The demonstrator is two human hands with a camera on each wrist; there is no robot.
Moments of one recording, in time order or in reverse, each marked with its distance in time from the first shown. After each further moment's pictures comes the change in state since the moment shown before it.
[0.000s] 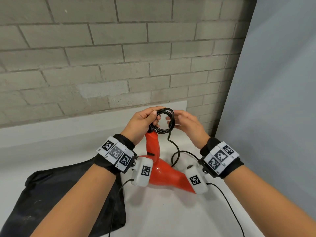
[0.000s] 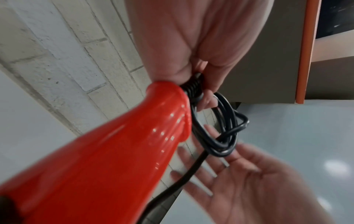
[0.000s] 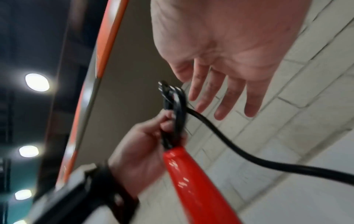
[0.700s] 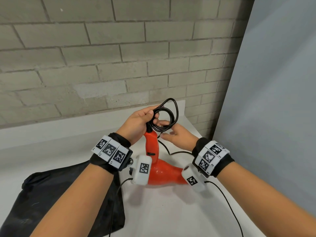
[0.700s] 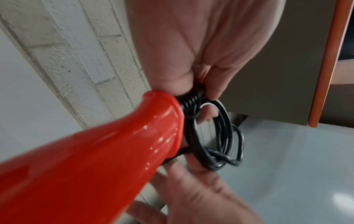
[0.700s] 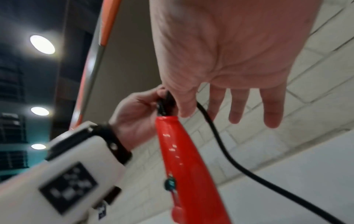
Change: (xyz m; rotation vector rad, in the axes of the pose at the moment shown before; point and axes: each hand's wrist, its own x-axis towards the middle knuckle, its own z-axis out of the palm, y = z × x) left_hand 0.004 0.003 -0.005 -0.166 -0.107 -0.097; right_hand 0.004 0.016 0.012 -0.397 -0.241 0.021
